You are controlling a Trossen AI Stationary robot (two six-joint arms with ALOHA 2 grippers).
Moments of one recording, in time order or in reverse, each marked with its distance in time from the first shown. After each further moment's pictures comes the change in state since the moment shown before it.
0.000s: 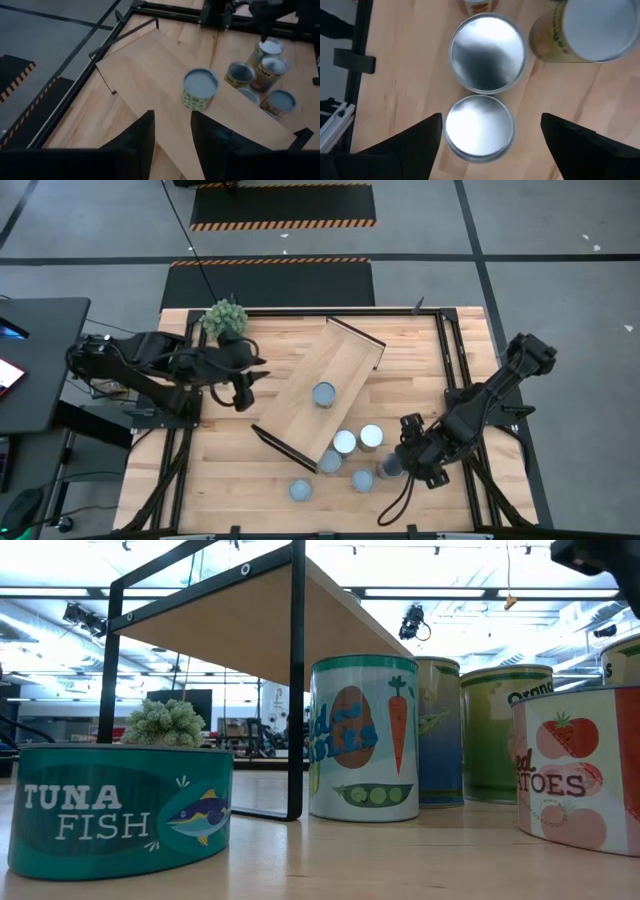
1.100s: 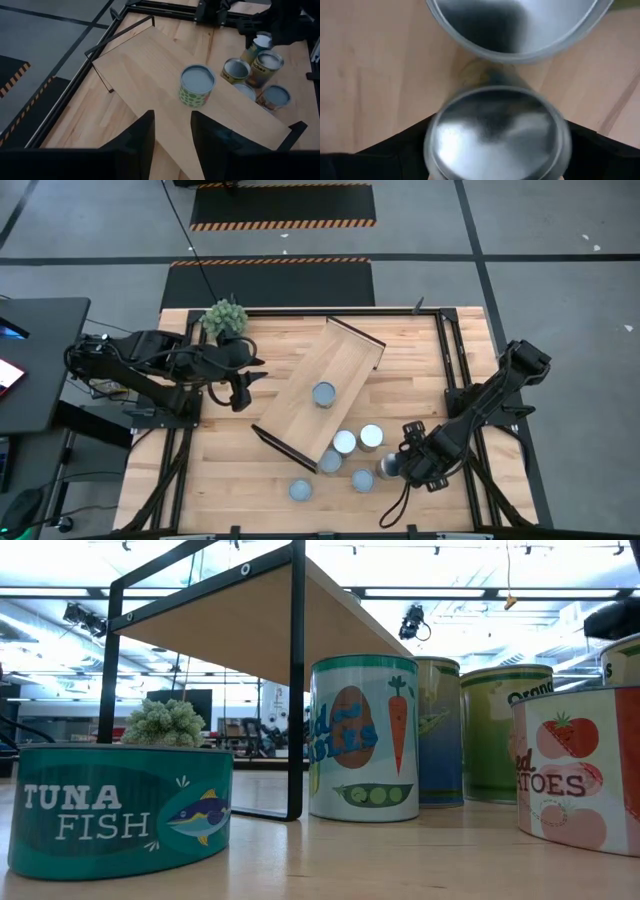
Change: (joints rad) left arm 0.014 -0.010 0.000 -0.010 0.035 0.018; right arm 0.037 0.084 -0.199 0.131 -0.043 0.049
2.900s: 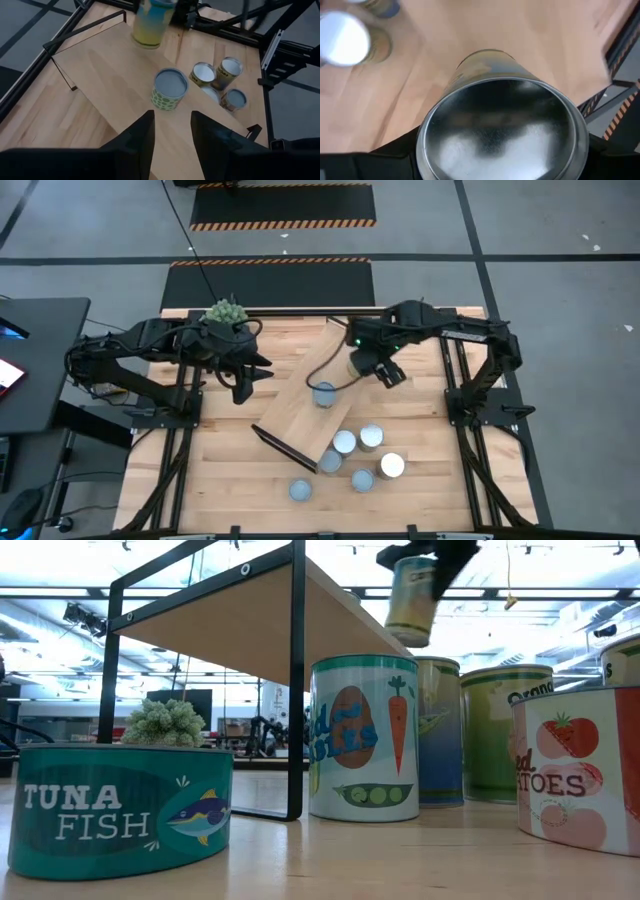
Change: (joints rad) left arm 0.173 0.004 0.000 0.070 0.326 0.023; right arm -0.833 0.144 0.881 -0.499 0.112 -1.076
